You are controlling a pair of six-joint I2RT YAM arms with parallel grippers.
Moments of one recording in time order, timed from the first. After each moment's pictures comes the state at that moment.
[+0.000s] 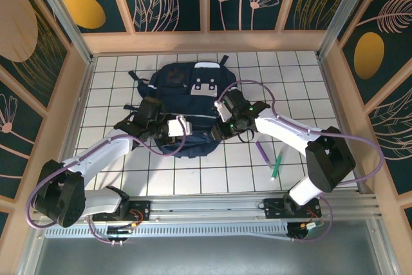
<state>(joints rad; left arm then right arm) -0.50 1.28 0.76 -0.33 0.49 0.90 0.70 1.56 1.07 -0.63 -0.30 0.21</state>
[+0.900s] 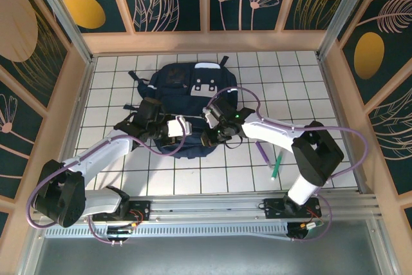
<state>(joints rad) -0.49 1.28 0.75 -0.31 0.51 0.88 0.81 1.65 1.07 -0.50 -0.34 0.42</state>
